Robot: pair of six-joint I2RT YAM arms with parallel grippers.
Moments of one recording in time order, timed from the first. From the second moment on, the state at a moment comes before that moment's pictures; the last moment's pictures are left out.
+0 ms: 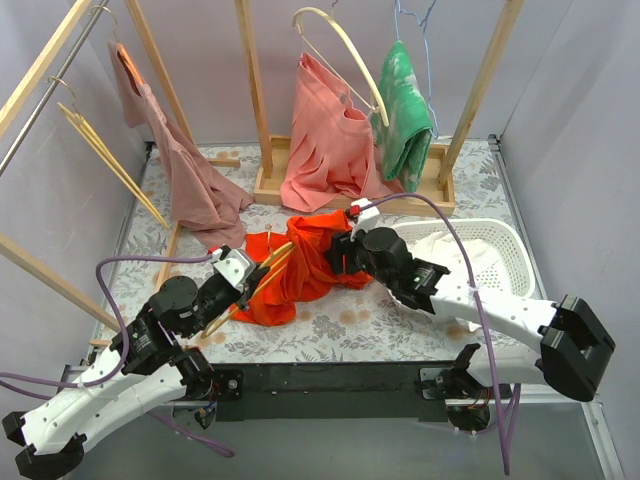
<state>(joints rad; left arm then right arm) -0.90 0.42 0.65 -0.32 -0.14 0.12 0.94 1.22 0.76 0.10 0.21 0.33</state>
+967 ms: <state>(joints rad) -0.90 0.44 0.63 -0.18 0.12 0.10 0.78 1.09 1.07 -0.43 0.60 0.27</state>
